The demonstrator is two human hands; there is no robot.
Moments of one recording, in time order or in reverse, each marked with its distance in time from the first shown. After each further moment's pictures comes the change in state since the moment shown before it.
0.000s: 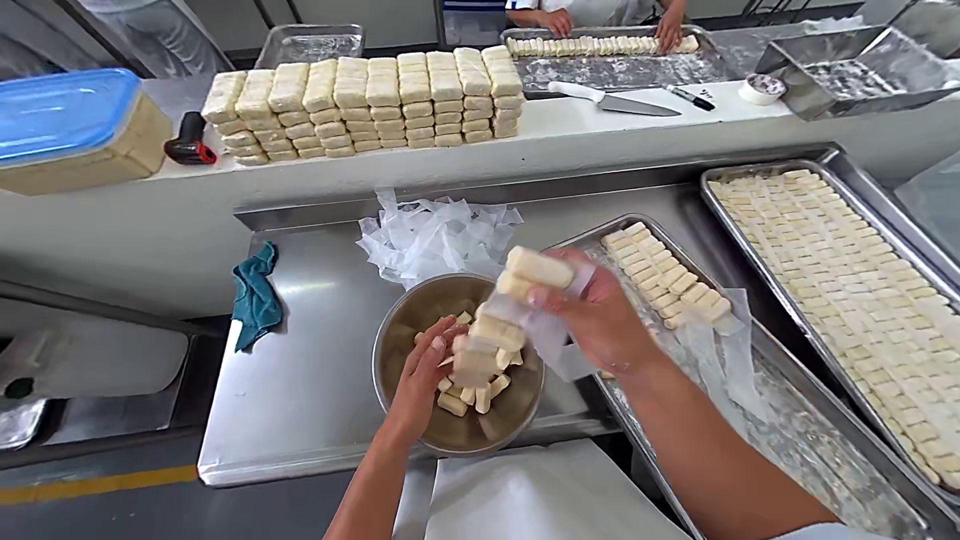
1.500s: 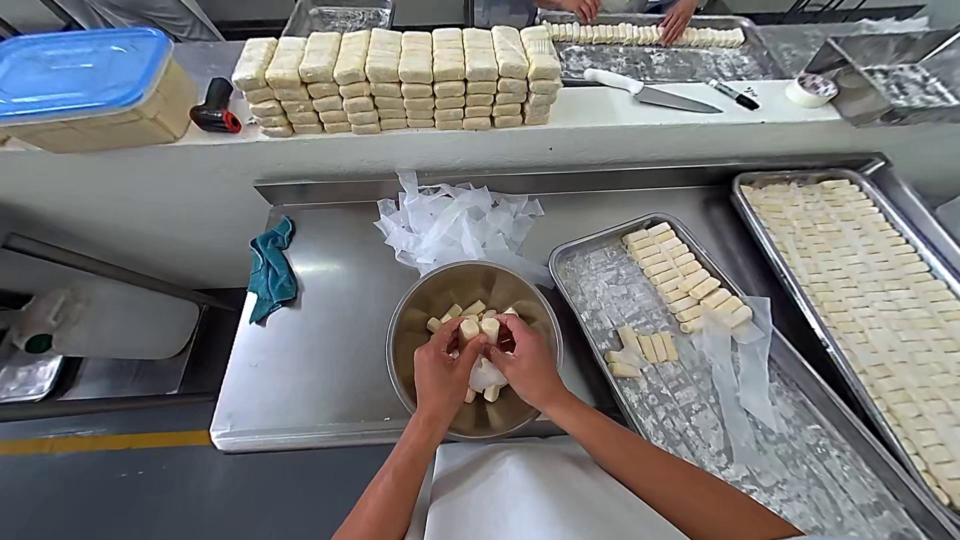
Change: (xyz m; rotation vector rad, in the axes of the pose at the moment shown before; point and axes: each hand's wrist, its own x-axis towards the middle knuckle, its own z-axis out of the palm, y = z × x) left_hand -0.003 -0.015 0.019 0.426 0.373 0.204; right_hand -0.029 0.117 0.059 -0.451 0.011 0.239
